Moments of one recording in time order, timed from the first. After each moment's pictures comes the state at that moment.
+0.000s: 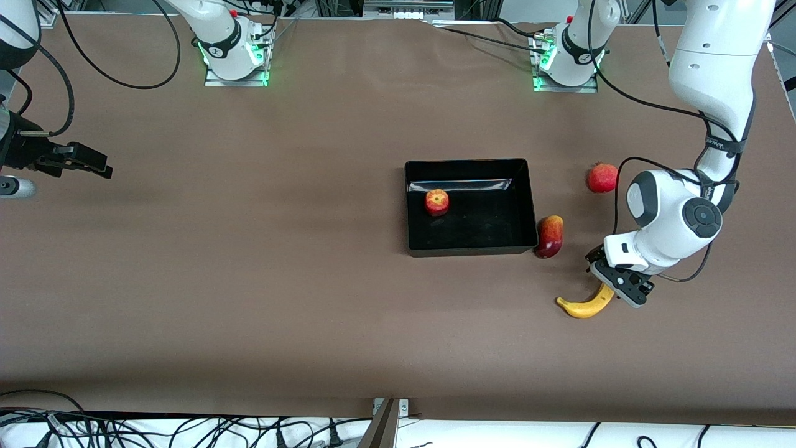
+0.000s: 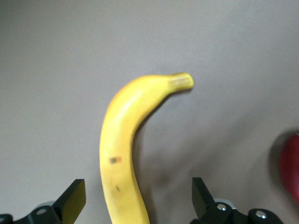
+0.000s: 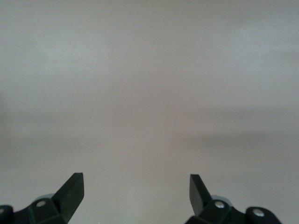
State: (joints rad) left arm 0.02 0.63 -0.02 -1.80 -0.07 2.59 0.85; right arm 0.04 0.09 -0.11 -1.62 0.02 1.64 -0.04
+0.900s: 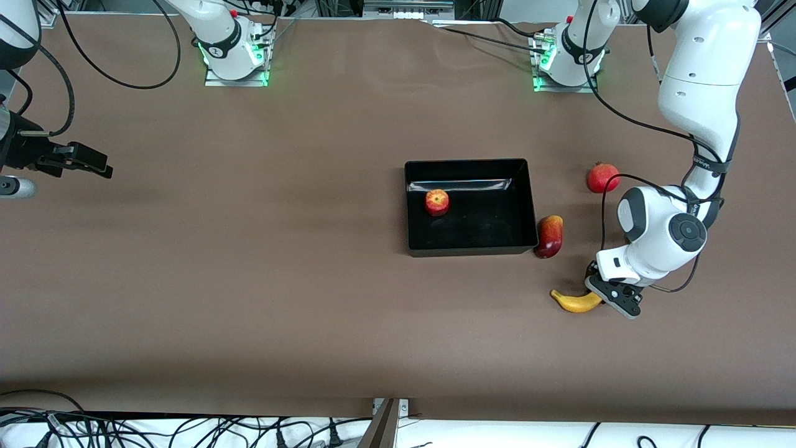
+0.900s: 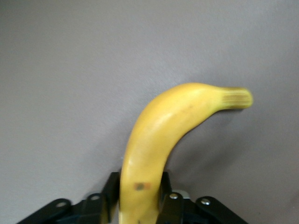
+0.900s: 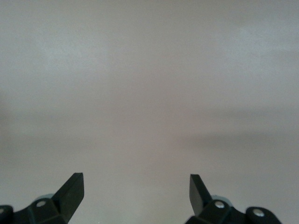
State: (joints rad) left arm 0.01 0.72 -0.01 -1.72 -0.07 2.63 0.79; right arm 0.04 0.09 -0.11 -1.62 0.02 1.64 -0.04
